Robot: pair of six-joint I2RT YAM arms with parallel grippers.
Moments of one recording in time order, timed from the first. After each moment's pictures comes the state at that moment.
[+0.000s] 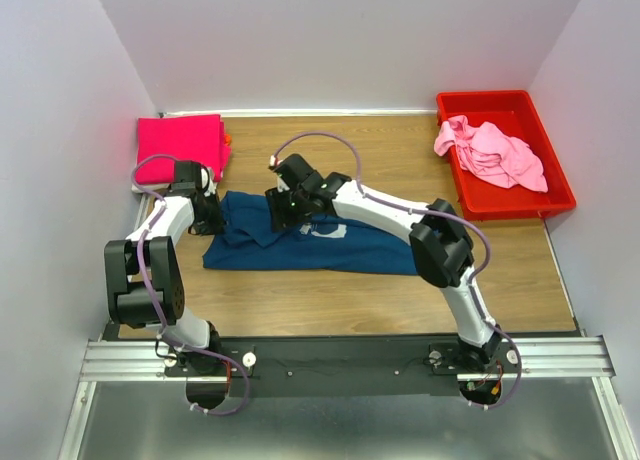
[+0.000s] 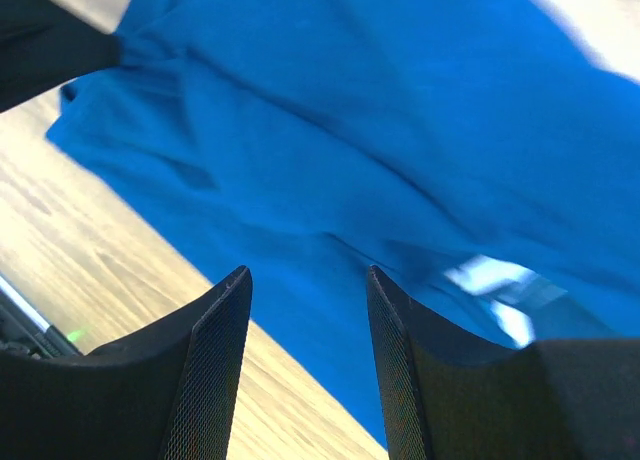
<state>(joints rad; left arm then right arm) 0.09 1.55 0.96 -0.52 0.16 -0.20 0.89 2.17 1.81 -0.51 -0.13 0.42</state>
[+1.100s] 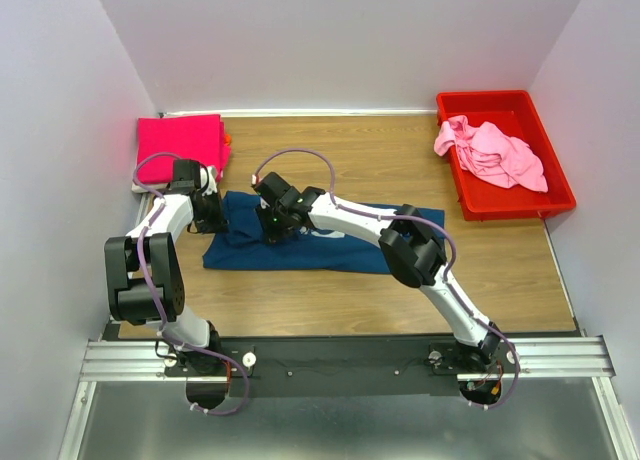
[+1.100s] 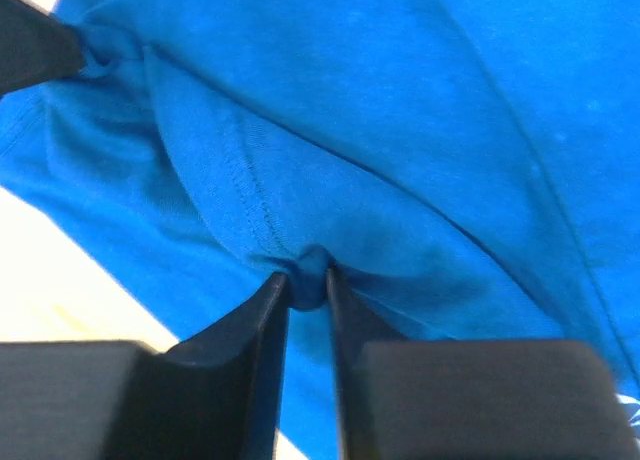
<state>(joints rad) 0.11 1.57 0.97 -0.52 0.24 -0.16 0.97 2.39 1.98 -0.52 -0.10 0.42</state>
